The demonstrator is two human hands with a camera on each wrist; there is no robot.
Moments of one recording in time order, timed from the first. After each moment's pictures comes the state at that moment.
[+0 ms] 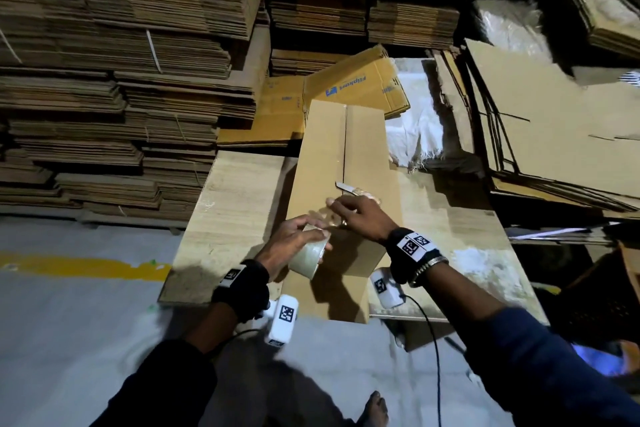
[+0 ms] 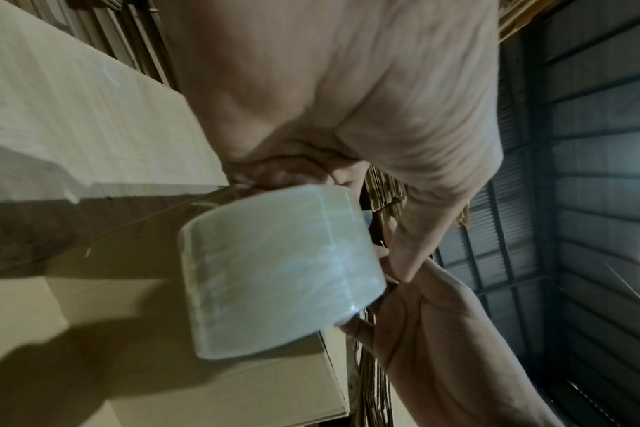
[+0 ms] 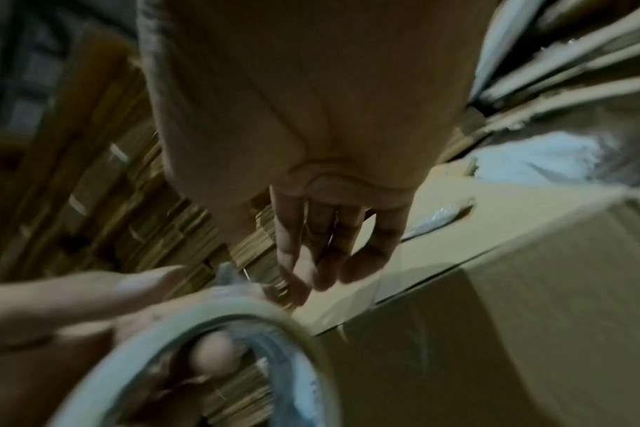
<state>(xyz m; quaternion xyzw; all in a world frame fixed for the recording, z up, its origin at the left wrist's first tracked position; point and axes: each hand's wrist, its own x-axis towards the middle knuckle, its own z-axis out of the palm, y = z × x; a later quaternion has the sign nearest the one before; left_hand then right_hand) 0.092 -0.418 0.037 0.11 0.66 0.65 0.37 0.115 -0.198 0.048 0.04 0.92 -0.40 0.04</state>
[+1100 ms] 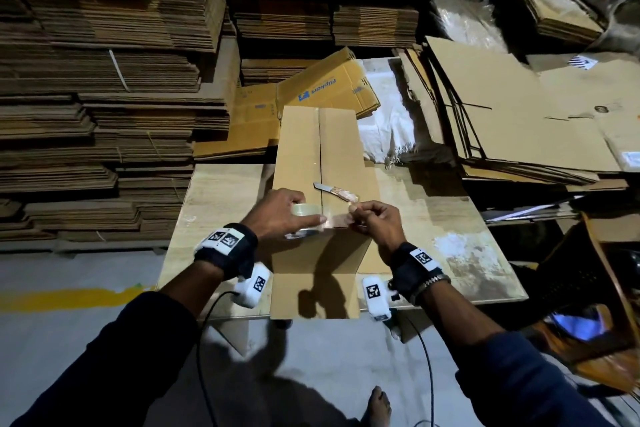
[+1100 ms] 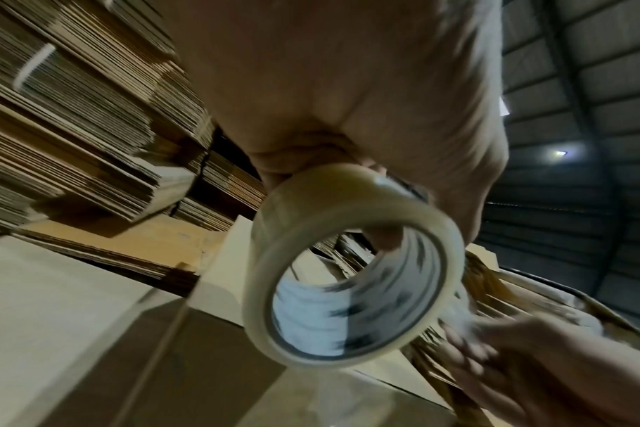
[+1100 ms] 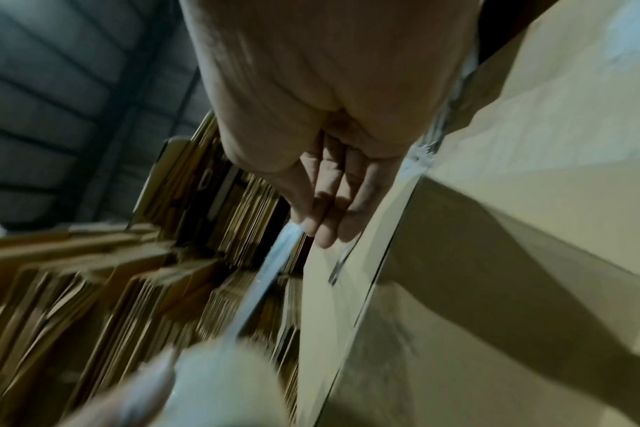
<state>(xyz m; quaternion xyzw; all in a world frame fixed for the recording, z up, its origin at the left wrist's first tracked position) 0.049 -0.396 0.083 0.35 0.85 0.35 0.20 0.172 -0.176 0.032 0.28 0.61 -0.72 -0.15</state>
